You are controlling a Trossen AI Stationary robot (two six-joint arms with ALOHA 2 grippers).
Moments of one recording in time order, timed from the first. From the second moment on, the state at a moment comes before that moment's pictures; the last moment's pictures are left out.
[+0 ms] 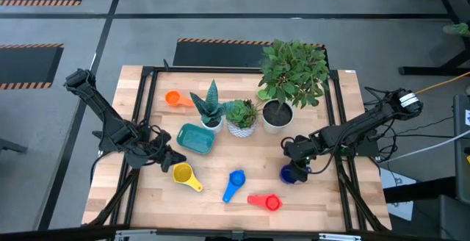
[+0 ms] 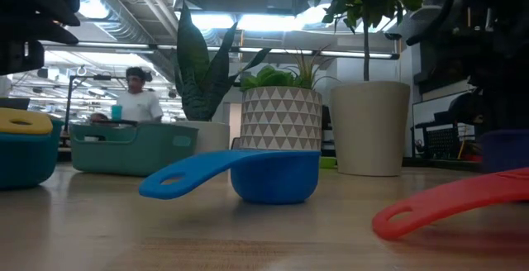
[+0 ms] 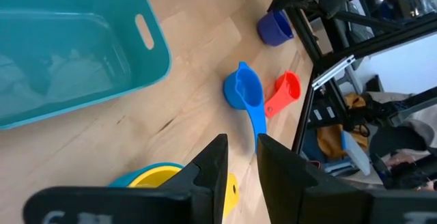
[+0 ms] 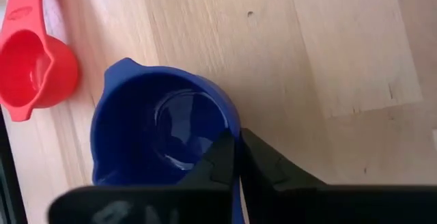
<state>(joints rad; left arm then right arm) -0.80 0.79 0.41 -0.21 -0.66 -1.43 0.38 1.27 0.56 -0.41 -0.10 0.71</state>
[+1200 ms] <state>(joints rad) -0.76 0.79 0.41 -0.15 -0.85 -1.43 0.38 1.27 0.56 0.15 0.29 0.84</state>
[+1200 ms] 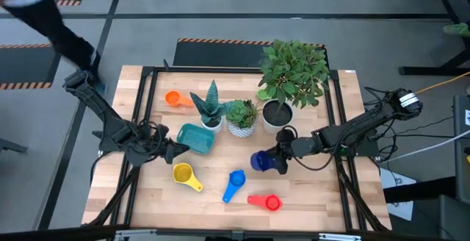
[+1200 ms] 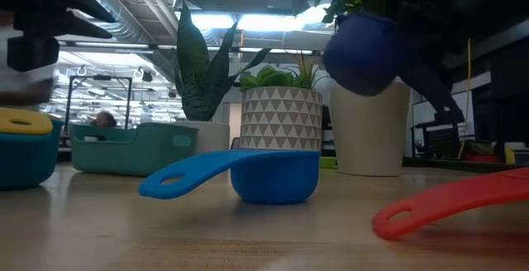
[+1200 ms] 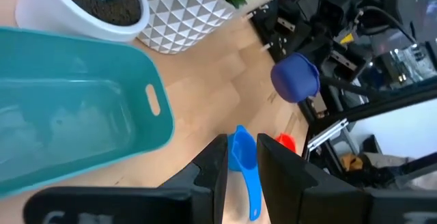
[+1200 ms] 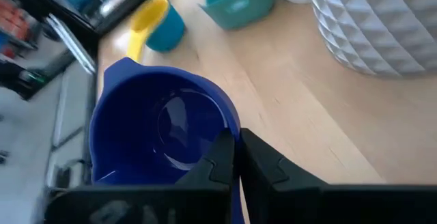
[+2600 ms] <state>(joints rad) -0.59 1.08 0.41 0.33 -0.71 -1.40 0.22 1.79 1.18 -0.04 0.29 0.51</state>
